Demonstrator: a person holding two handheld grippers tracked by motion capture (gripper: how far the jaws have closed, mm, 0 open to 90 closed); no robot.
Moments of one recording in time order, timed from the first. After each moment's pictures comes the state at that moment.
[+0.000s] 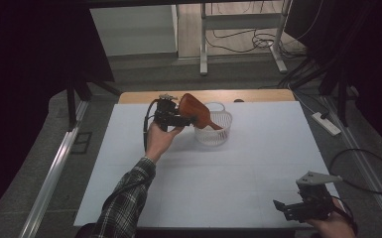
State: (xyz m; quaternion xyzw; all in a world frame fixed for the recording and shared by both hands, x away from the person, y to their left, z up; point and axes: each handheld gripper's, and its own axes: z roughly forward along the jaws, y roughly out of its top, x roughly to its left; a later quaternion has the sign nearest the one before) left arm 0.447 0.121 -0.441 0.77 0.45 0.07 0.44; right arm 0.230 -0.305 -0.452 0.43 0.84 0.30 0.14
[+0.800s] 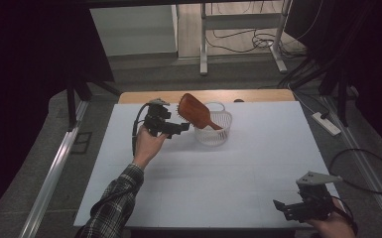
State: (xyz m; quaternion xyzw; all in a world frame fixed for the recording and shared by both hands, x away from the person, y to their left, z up) left arm 0.420 0.143 -0.435 0.80 0.42 0.08 0.43; right arm 0.230 -0.305 -0.452 0.43 0.84 0.30 0.15
